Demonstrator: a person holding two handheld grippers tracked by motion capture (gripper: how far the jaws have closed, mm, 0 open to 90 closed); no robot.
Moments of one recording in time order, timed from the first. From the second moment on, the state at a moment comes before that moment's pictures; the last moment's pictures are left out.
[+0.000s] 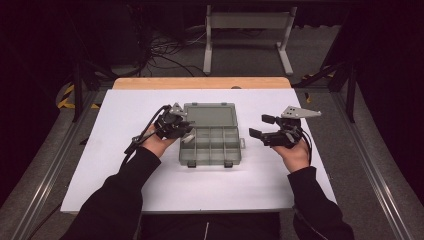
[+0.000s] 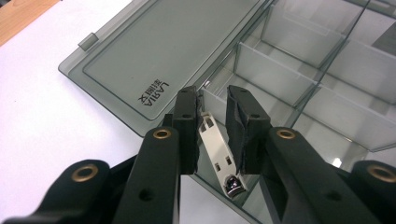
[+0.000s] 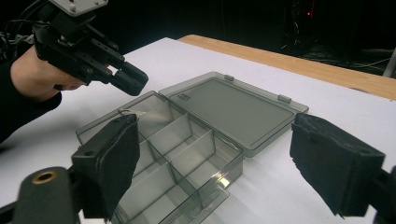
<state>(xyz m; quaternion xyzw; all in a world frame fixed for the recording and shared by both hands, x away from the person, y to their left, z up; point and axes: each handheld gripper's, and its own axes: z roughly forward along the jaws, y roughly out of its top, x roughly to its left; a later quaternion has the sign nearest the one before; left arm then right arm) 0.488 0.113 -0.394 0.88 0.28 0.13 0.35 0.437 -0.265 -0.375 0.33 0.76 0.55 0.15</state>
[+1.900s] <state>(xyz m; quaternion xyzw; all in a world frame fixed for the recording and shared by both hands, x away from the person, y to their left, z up) 0.519 0.147 -0.362 0.87 0.33 0.13 0.36 0.506 -0.233 -0.360 0.32 0.84 0.40 0.16</state>
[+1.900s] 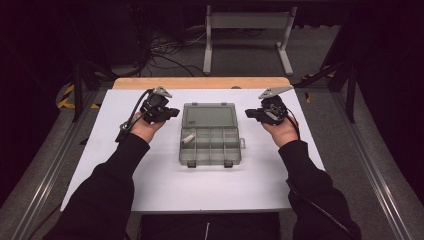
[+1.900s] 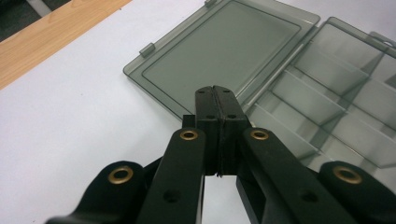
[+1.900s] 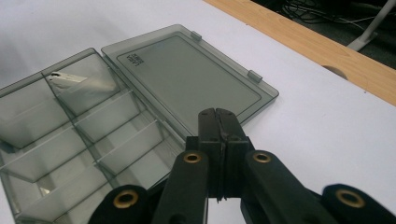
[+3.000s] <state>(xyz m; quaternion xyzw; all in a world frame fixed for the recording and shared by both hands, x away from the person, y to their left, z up) 0.548 0.138 -0.396 0.86 0.36 0.13 0.33 0.546 -0.226 -0.394 0.36 0.86 0.34 0.14</state>
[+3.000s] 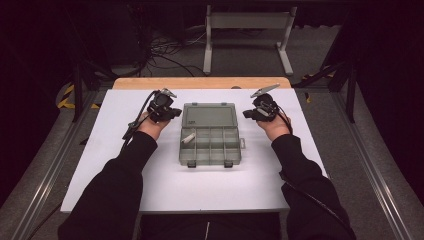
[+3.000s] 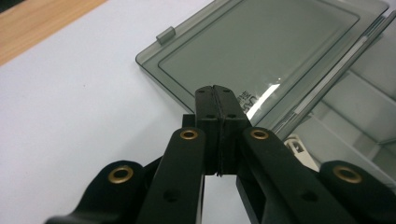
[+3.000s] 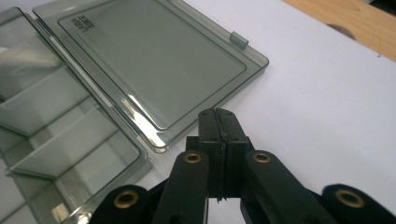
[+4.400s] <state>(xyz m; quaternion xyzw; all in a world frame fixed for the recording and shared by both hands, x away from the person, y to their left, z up) 0.564 0.141 -0.442 0.88 0.38 0.07 0.29 0.564 -0.212 -0.437 0.36 0.88 0.30 0.10</state>
